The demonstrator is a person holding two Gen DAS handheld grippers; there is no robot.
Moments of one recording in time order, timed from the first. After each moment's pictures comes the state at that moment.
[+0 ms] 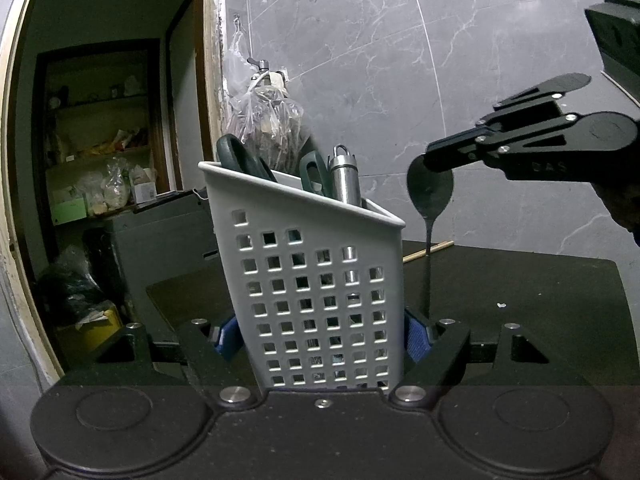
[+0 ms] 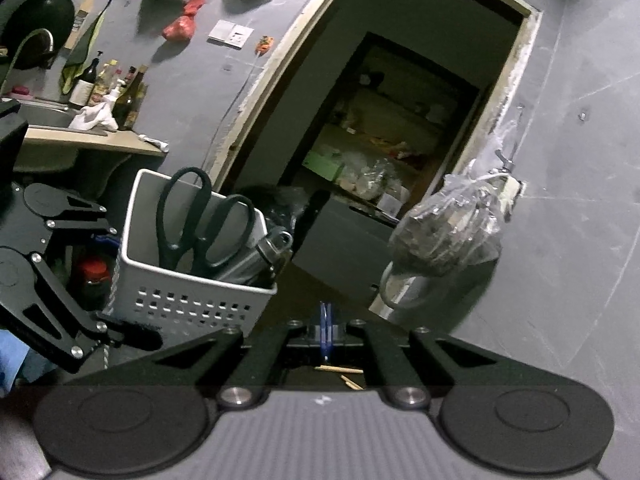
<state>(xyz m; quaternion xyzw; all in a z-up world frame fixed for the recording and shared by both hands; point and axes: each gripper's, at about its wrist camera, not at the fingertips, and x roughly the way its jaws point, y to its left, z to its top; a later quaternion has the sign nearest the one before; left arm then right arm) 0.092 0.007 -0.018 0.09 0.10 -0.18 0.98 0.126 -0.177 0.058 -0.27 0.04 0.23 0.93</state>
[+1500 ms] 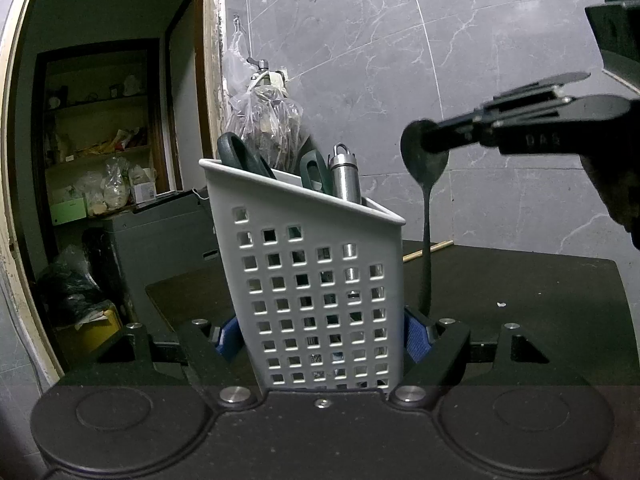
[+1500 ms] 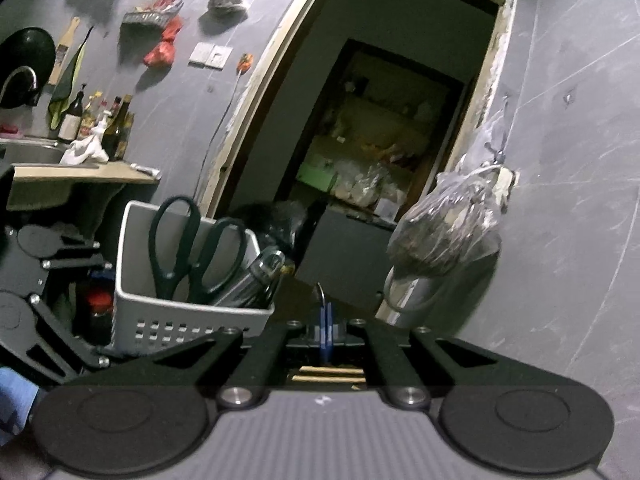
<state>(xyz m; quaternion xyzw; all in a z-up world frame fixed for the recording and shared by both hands) 0.092 0.007 -0.018 0.09 0.10 -0.18 0.98 0.127 -0.186 0.065 -0.22 0.03 0.23 0.95</state>
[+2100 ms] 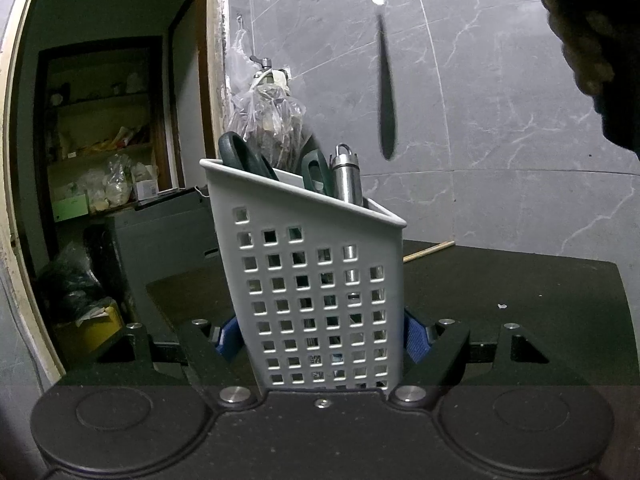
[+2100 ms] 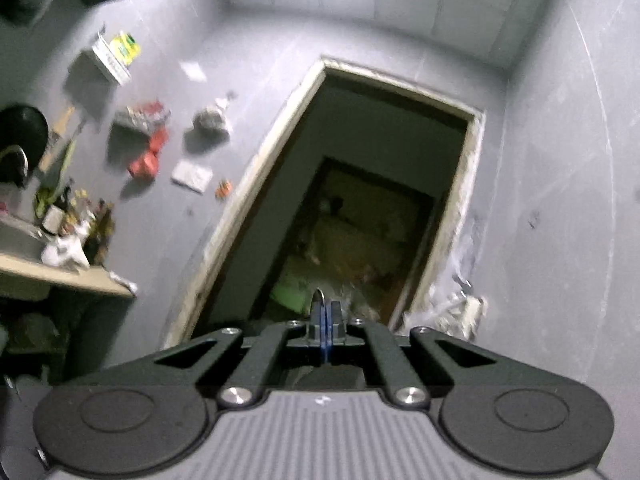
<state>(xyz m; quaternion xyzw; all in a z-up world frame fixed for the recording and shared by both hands) 0.096 0.005 -0.017 0.09 0.10 -0.17 0.98 0.098 -0.177 0.146 -0.17 -0.15 0.24 0.94</state>
